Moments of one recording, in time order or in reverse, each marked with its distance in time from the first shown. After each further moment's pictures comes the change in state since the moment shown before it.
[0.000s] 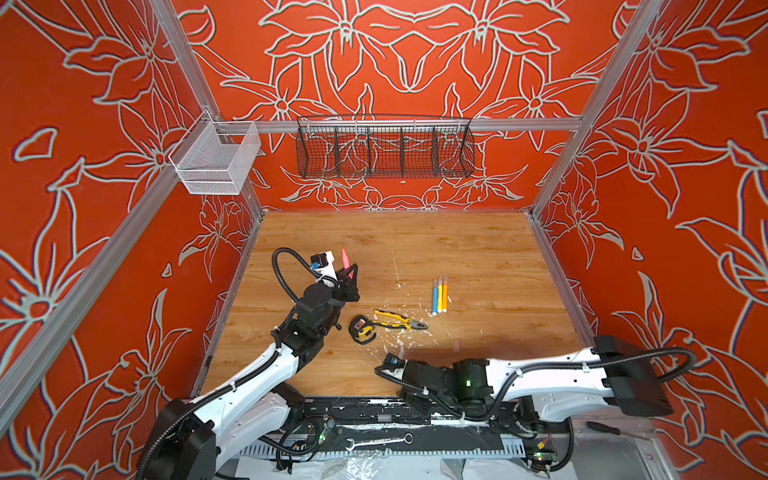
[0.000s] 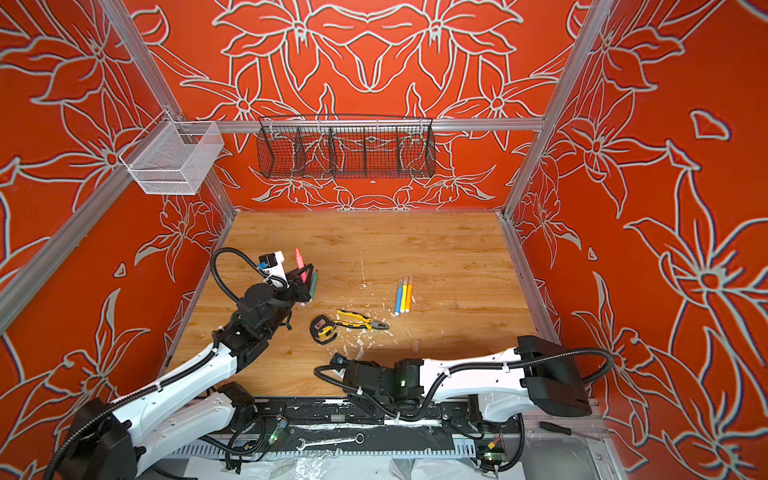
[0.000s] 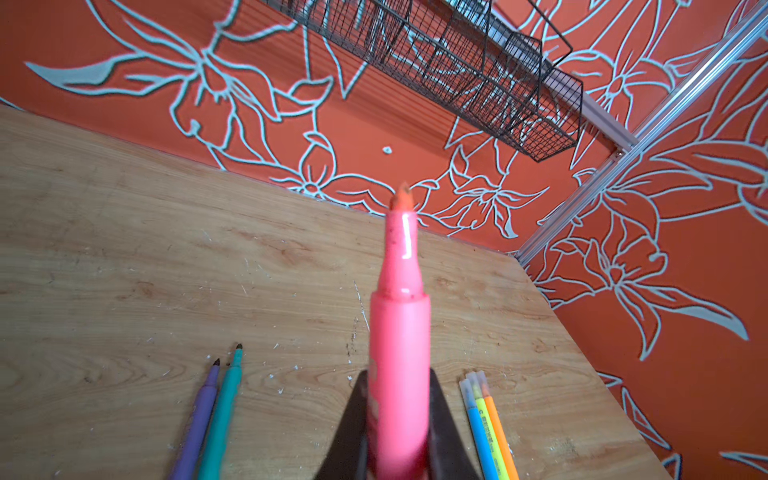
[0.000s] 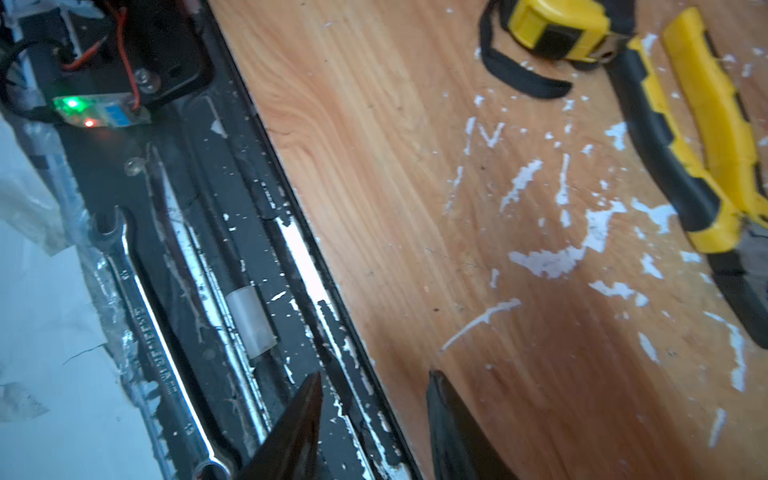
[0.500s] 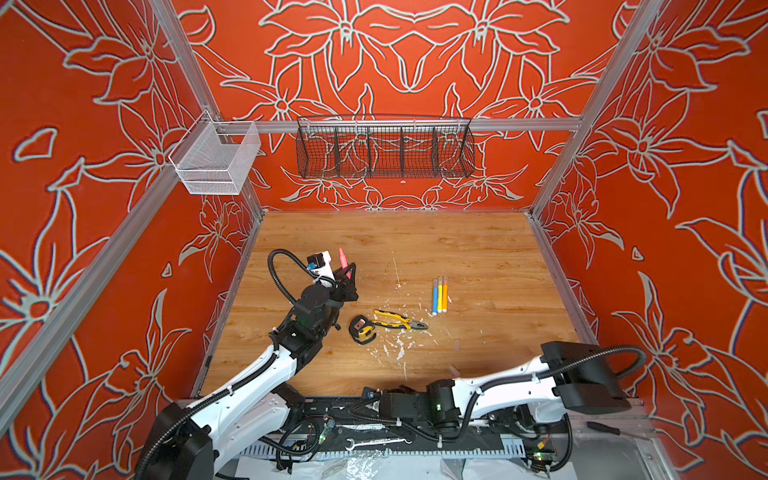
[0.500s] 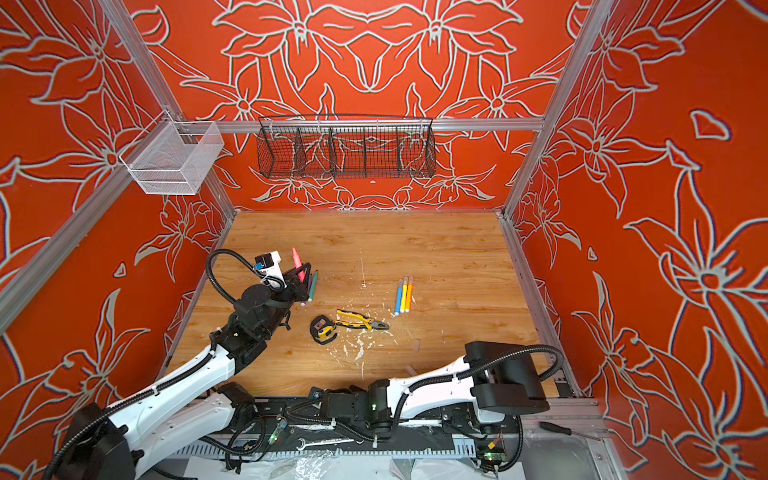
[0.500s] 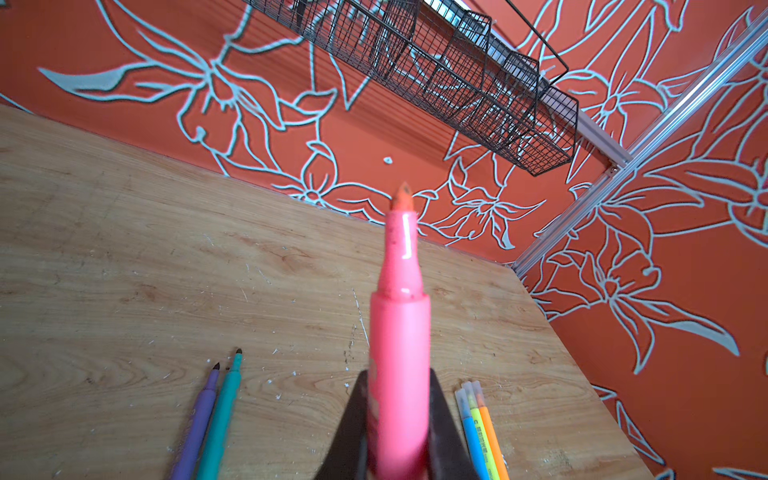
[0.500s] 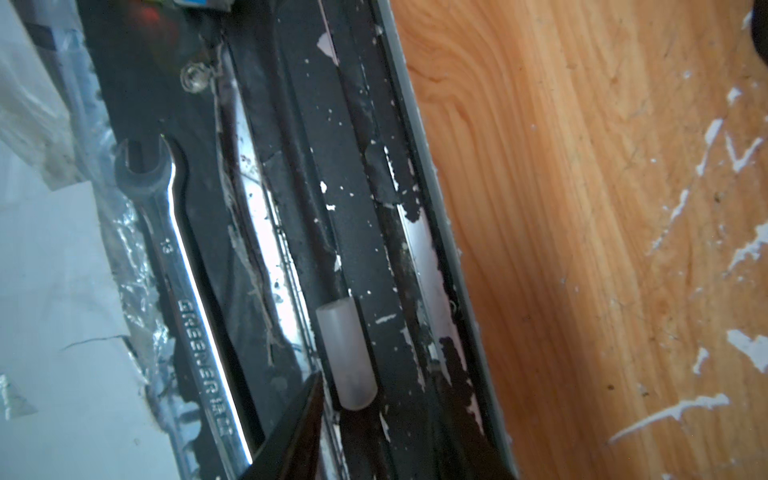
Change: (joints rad) left arm 0.001 -0.018 -0.002 -0.002 -0.009 -0.013; right arm 0.116 0.256 0.120 0.033 -0.016 -0.036
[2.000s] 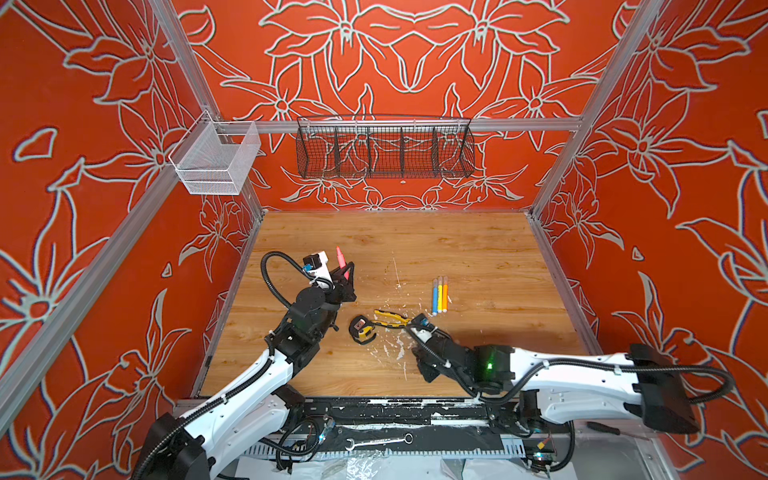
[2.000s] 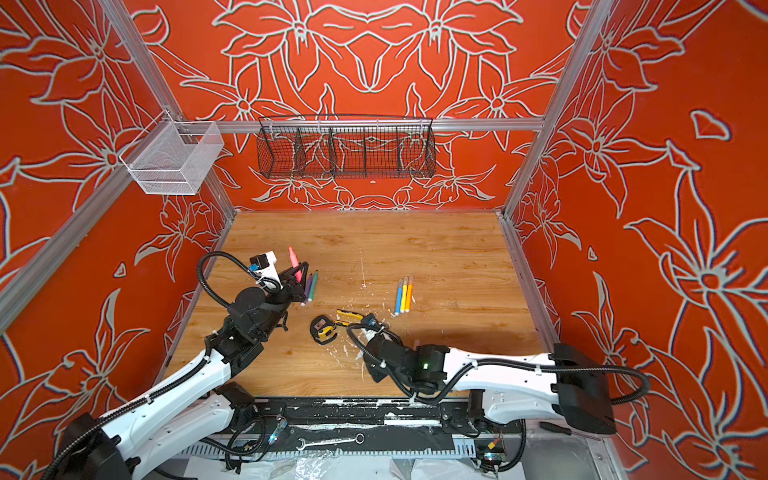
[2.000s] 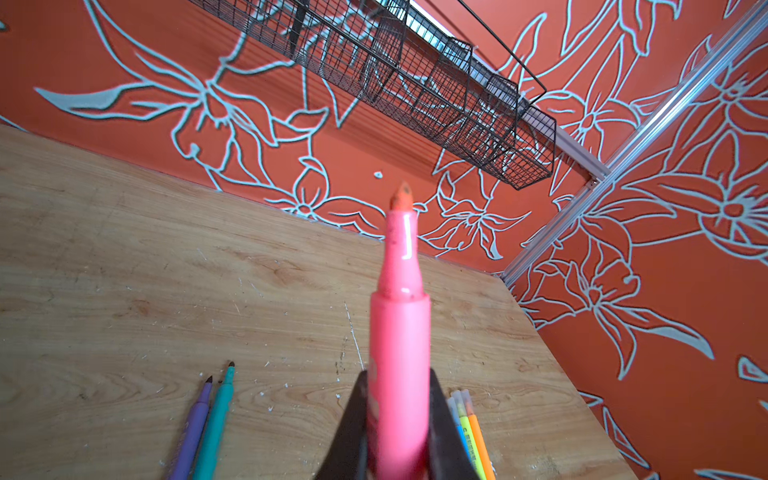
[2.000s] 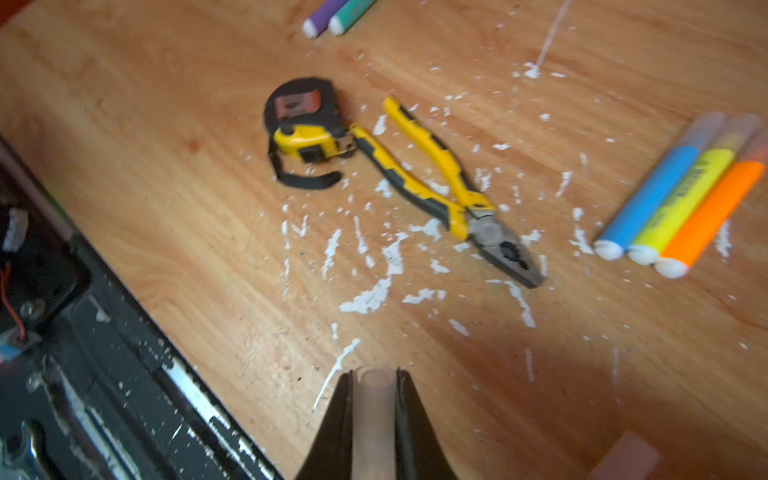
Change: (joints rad) left arm 0.000 -0.050 -0.007 0.003 0.018 0.010; right arm -0.364 -0.505 -0.229 -0.007 0.220 0.278
